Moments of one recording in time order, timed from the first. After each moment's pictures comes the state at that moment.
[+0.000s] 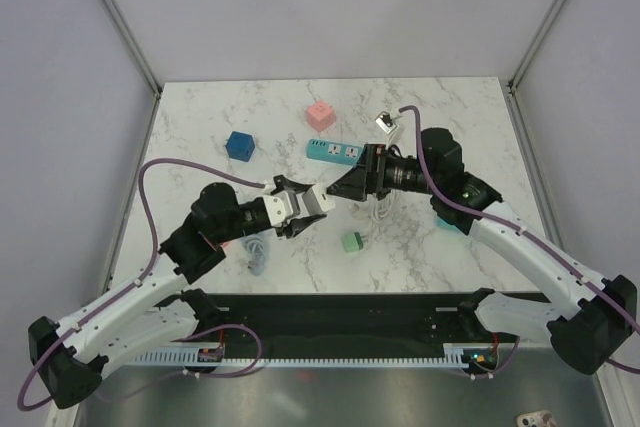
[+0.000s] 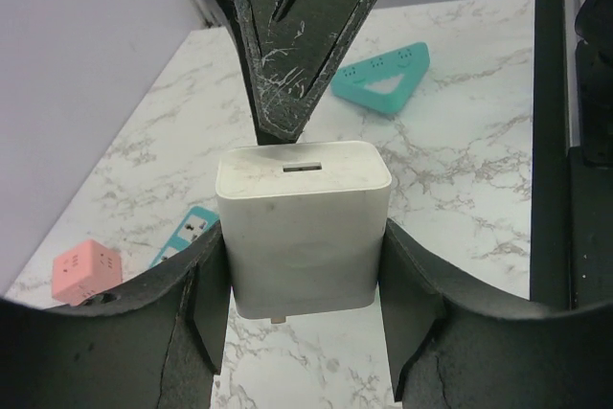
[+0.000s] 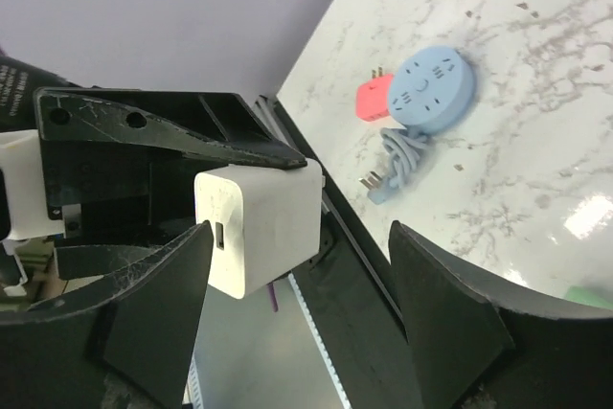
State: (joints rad) left arm -0.77 0.78 0.66 0.09 0.45 0.37; right arm 0.61 1.14 0.98 -0.07 -0.63 0.76
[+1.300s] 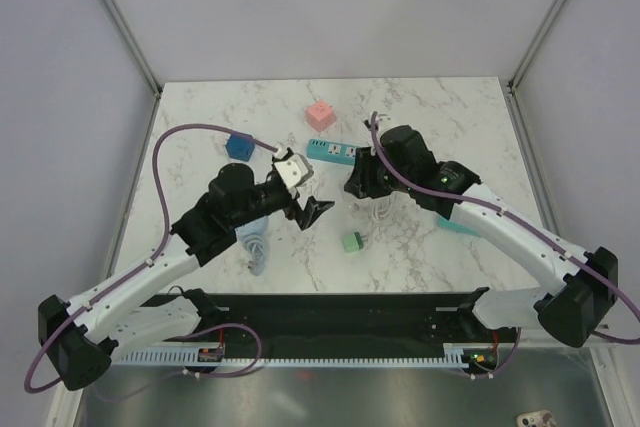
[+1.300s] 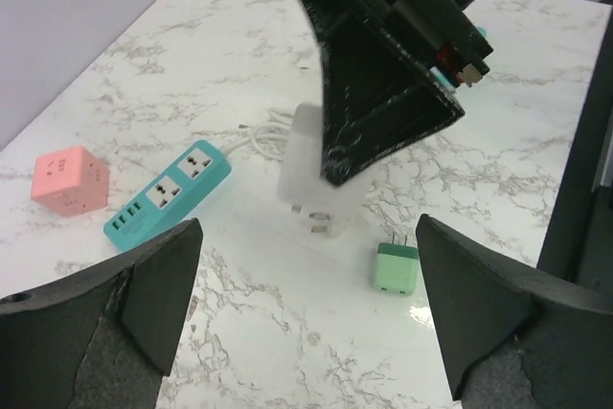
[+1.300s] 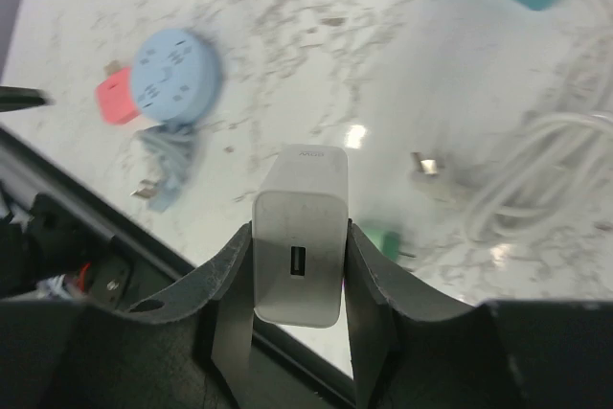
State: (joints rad) left arm -0.77 0.93 0.79 -0.03 0.27 0.21; right arm 0.75 1.30 1.19 -0.52 -0.07 0.48
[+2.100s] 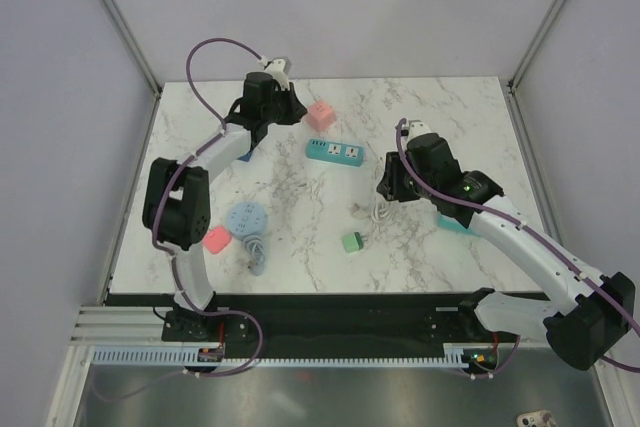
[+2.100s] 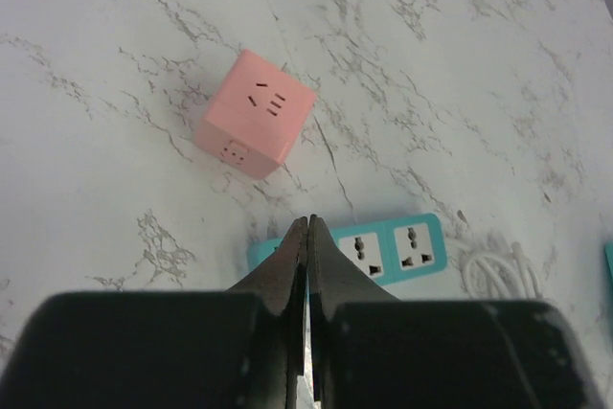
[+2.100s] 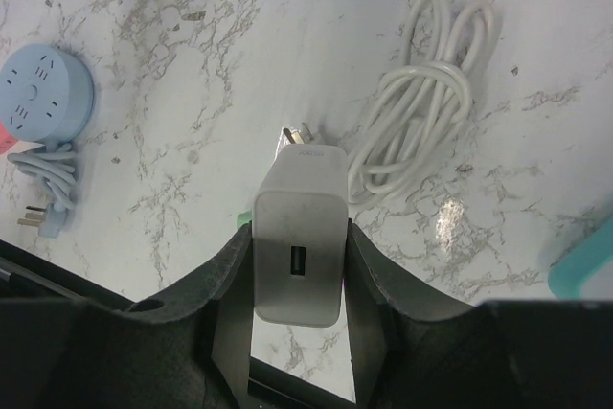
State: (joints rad) left arm -0.33 1.90 1.45 0.04 0.23 -0.29; right arm 0.59 1.16 1.05 -0.58 0.04 0.41
